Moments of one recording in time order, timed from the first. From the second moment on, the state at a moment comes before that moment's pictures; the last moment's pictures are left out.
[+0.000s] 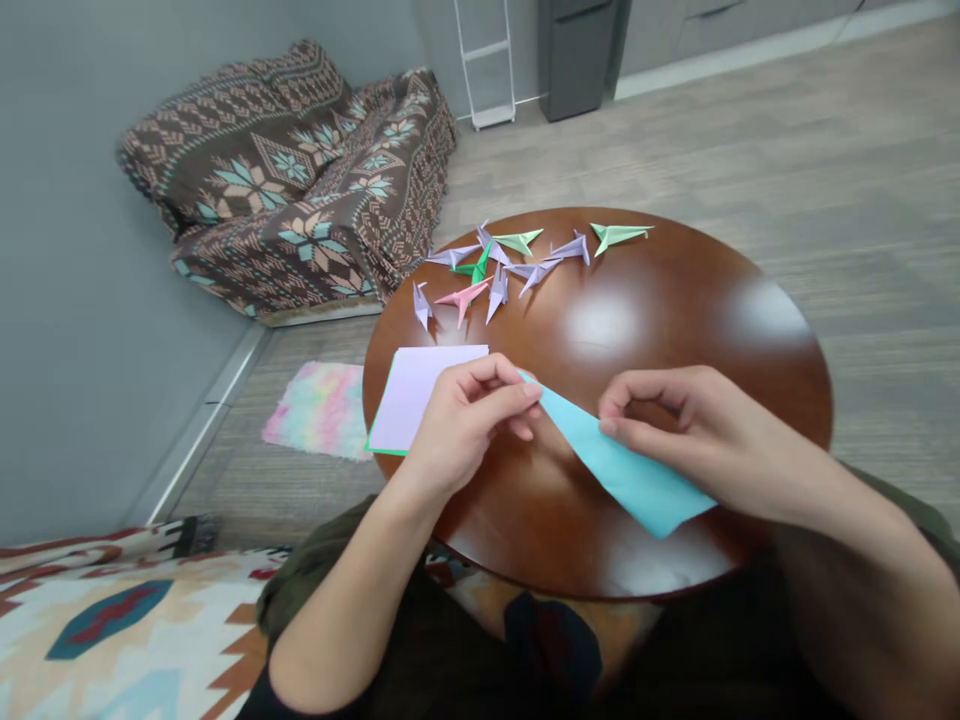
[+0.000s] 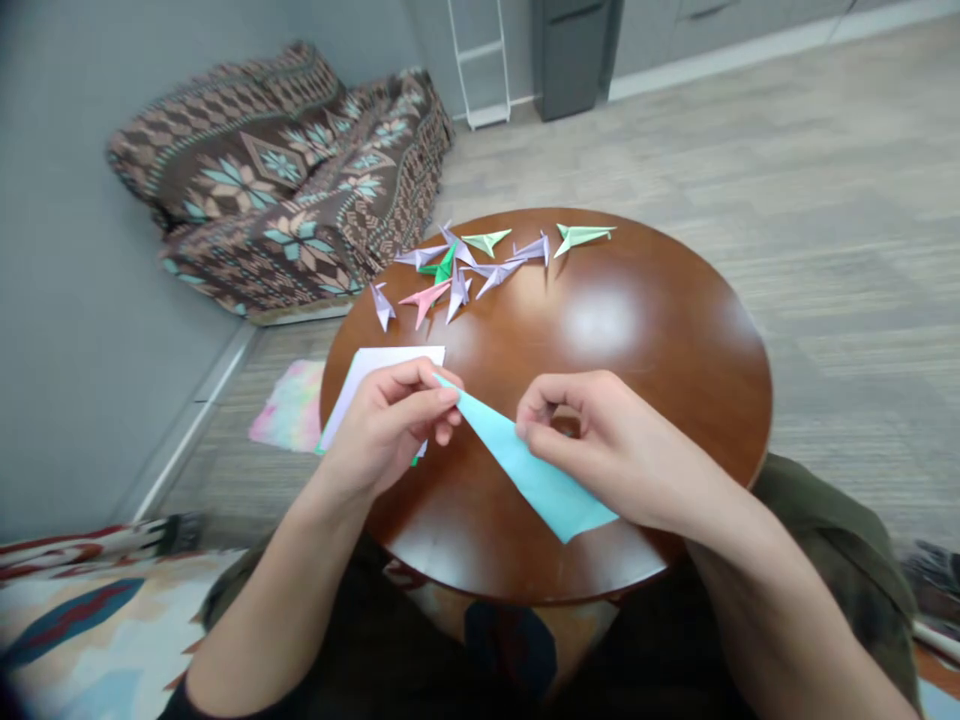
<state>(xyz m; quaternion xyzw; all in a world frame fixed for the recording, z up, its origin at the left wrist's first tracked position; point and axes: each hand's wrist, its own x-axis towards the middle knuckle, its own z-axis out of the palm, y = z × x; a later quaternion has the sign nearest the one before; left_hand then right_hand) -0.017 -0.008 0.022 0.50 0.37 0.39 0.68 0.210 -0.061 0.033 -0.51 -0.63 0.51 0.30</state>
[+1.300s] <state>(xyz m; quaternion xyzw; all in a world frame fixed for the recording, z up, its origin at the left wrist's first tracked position) -0.007 -0.012 0.004 0.43 0.24 0.22 0.84 0.193 -0.058 0.026 -0.55 -0.62 0.32 0.45</state>
